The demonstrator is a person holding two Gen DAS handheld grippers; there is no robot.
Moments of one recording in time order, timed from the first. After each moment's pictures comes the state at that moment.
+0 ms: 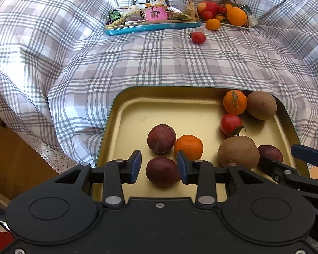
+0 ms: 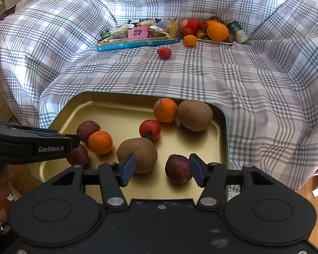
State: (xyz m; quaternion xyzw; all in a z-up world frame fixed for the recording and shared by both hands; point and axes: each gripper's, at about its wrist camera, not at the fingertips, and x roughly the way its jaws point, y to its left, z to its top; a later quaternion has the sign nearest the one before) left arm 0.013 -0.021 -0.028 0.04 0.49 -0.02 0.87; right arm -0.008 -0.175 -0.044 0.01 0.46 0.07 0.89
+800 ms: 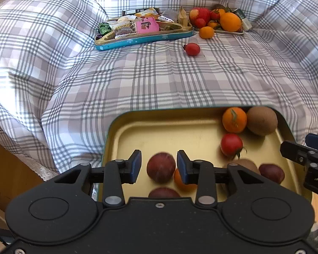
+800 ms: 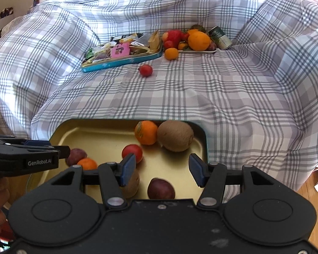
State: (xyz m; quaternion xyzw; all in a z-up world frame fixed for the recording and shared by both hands) left arm 0.047 -0.024 -0.021 0.06 0.47 -0.04 0.88; right arm 0.014 -0.203 -0.033 0.06 0.43 0.03 0.90
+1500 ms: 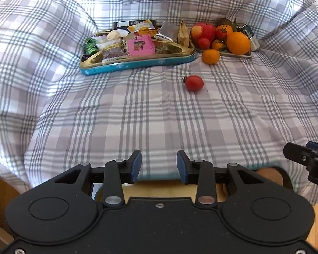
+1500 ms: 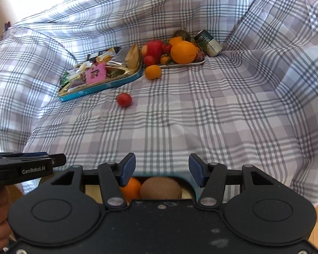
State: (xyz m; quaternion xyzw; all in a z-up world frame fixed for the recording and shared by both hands) left arm 0.142 -0.040 -0.014 0.04 0.47 -0.05 0.88; right arm 0.117 -0.227 -0.025 0.10 0.45 -0.01 0.89
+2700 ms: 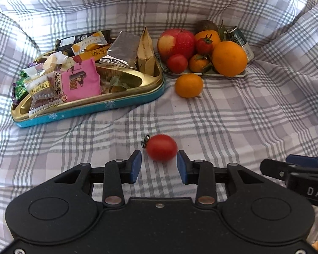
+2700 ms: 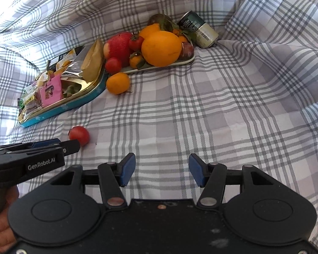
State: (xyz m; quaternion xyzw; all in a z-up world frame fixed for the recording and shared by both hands) left arm 0.276 -0.104 -0.057 0.05 0.47 -0.12 0.88; right arm 0.260 -0.280 -0.085 0.13 0.49 -0.03 0.86
